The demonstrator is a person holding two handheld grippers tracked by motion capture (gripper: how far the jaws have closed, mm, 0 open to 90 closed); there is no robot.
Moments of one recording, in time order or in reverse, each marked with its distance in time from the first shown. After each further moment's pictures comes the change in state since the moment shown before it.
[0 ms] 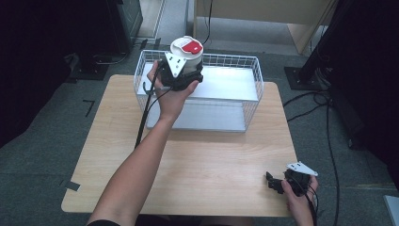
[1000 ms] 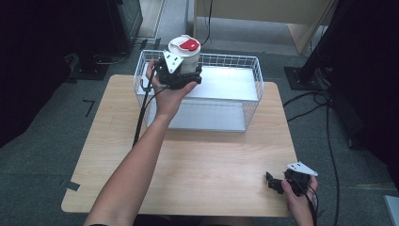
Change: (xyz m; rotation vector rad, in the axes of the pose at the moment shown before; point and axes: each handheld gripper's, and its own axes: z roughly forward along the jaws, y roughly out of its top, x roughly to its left) left arm 0.011 -0.001 -0.001 0.065 -0.053 -0.040; right arm 0.000 0.000 0.000 0.001 0.001 0.001
